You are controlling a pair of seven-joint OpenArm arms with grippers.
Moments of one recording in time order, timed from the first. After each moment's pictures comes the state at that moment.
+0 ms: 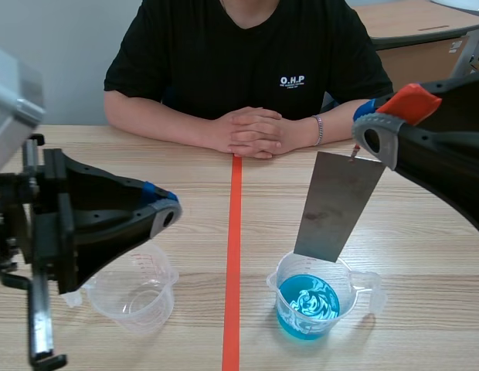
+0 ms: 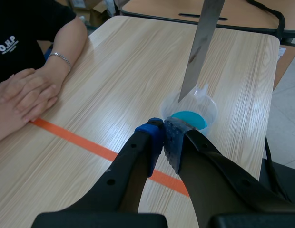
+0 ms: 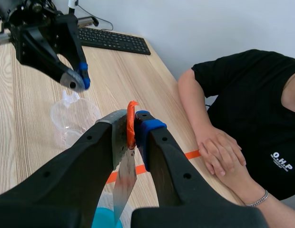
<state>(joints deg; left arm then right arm) 18.8 -58.9 24.8 122.4 -26.3 -18.8 -5.6 -45.0 45.7 18.5 130.0 12.0 40.4 22.0</state>
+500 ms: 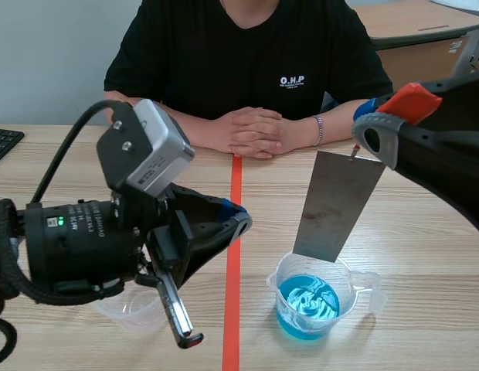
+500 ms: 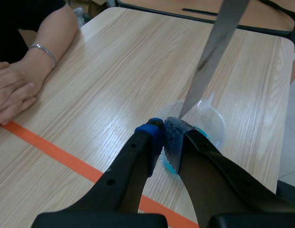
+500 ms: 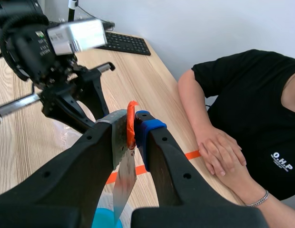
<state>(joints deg) 5.3 -40.9 38.9 110.6 -19.9 -16.7 1.9 -45.0 45.7 18.5 130.0 12.1 40.4 22.0</state>
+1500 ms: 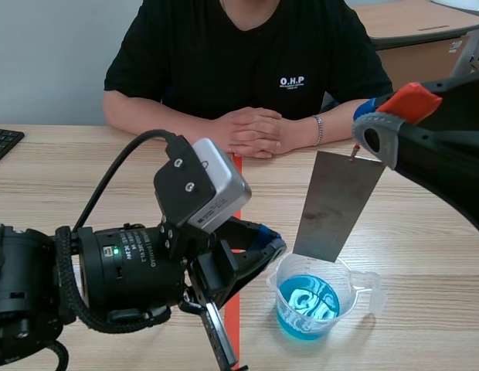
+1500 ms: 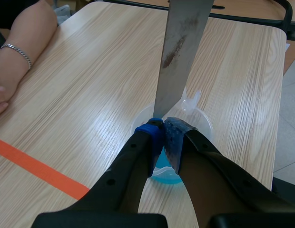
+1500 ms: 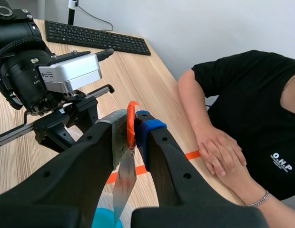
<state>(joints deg) 4.2 -35.1 44.0 107.5 -14.0 -15.8 2.8 -45.0 45.7 18.5 130.0 12.1 40.4 22.0</state>
